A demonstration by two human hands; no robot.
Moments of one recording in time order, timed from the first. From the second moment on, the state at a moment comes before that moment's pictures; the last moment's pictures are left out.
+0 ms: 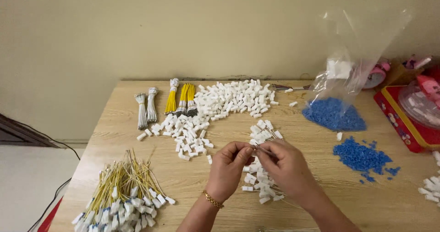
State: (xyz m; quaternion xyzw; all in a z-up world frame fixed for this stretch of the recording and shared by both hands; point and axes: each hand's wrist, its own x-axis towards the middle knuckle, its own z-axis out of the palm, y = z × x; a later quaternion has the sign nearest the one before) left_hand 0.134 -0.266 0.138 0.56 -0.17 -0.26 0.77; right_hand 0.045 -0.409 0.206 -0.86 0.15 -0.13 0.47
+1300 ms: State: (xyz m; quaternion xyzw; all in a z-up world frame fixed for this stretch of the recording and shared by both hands) left_hand 0.083 -0.291 0.146 0.50 -0.09 -0.31 0.80; right_hand -0.016 -0.447 0.205 -0.88 0.08 -0.14 0.45
